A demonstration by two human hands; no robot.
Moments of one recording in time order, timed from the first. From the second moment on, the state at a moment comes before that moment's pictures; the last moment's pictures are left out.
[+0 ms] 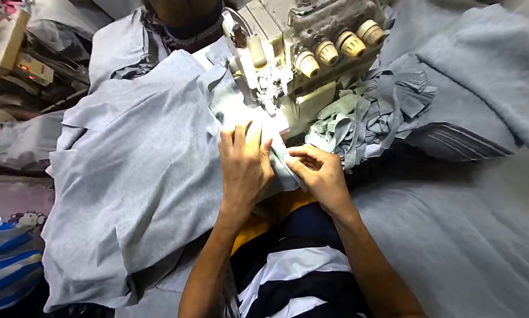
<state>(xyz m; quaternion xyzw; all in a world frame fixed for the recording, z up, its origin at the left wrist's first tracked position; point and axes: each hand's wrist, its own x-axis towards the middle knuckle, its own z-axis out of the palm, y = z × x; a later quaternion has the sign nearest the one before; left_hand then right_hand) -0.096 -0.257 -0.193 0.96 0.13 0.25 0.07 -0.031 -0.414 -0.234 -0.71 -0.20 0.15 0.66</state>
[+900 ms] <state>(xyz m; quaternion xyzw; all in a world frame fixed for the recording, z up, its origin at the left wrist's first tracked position) -0.113 -0.273 -0.200 0.92 0.05 0.32 0.21 -0.042 -0.428 -0.244 -0.75 -0.21 0.07 0.62</state>
